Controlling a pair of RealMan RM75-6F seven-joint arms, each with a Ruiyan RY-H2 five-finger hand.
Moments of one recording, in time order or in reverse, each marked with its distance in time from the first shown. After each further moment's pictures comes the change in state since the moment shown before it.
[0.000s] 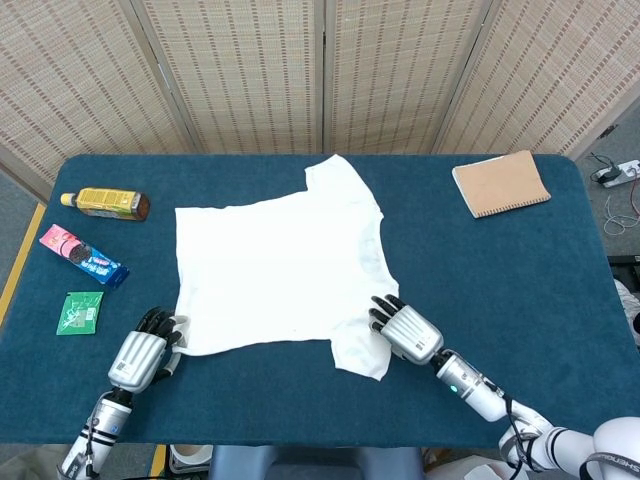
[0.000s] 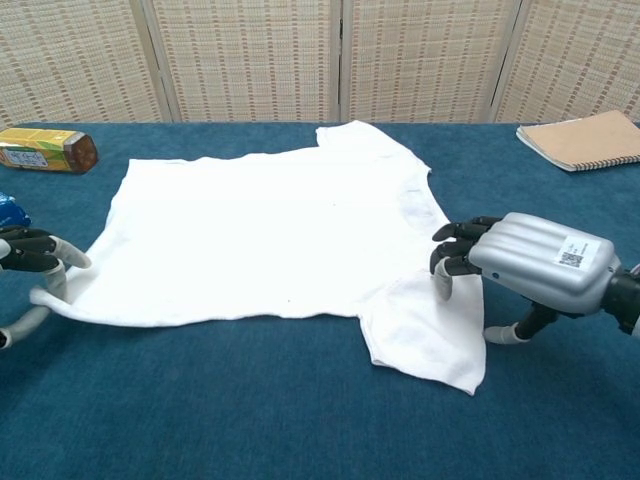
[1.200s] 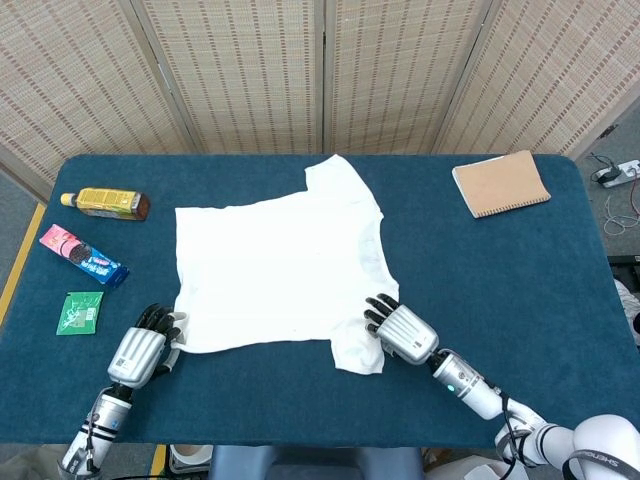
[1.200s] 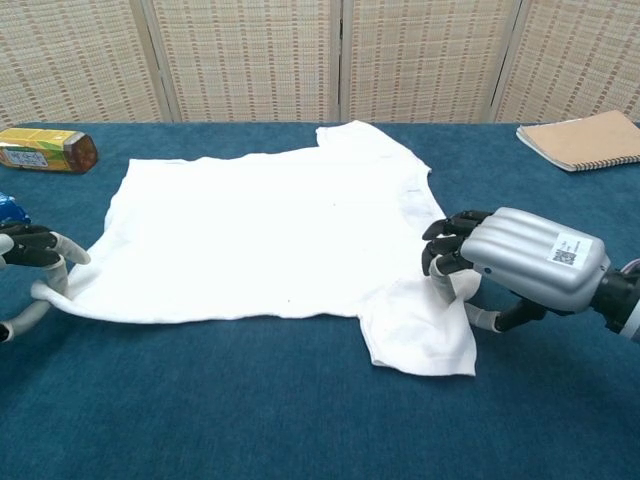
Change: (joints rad) left arm -0.012 0.004 -0.016 0.000 -0.020 -0.022 0.013; right arm 0.019 -0.072 -0.040 0.133 -0.018 0.118 0.114
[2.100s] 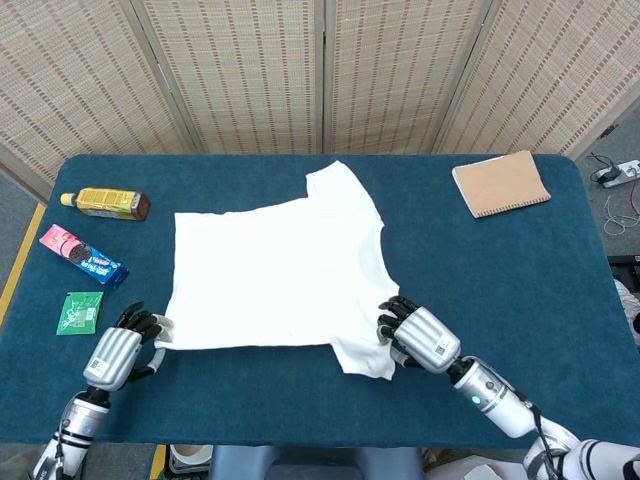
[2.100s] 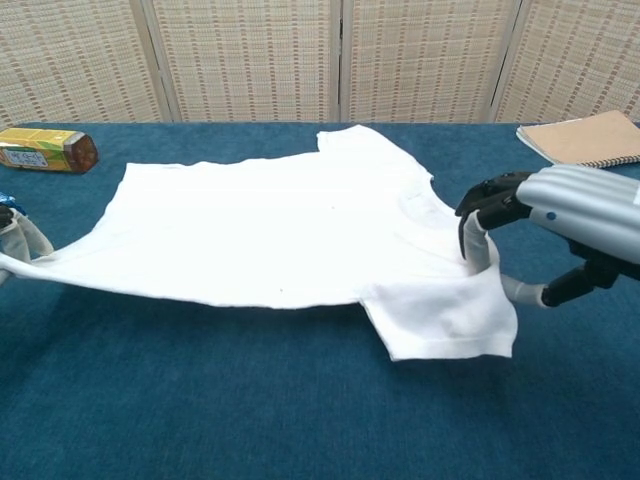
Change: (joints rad) left arm 0.025 0.150 0.018 -0.138 0.036 0.070 -0.216; right arm -0.029 0.294 -0.014 -0.464 0.040 0.033 0.038
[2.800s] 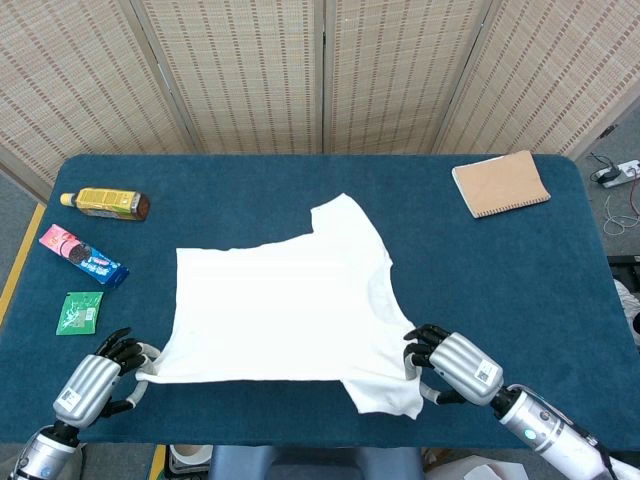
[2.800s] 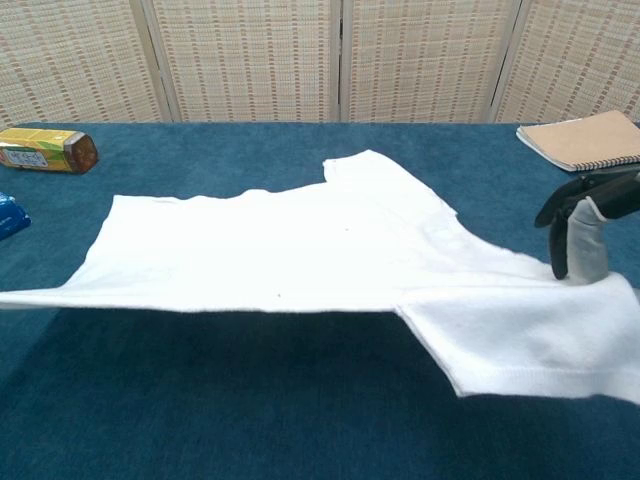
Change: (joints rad) left arm 0.066 0.226 0.122 -0.217 0.140 0.078 -0.027; right arm -0.046 0.352 -0.131 -0.358 -0.088 0.014 0.199
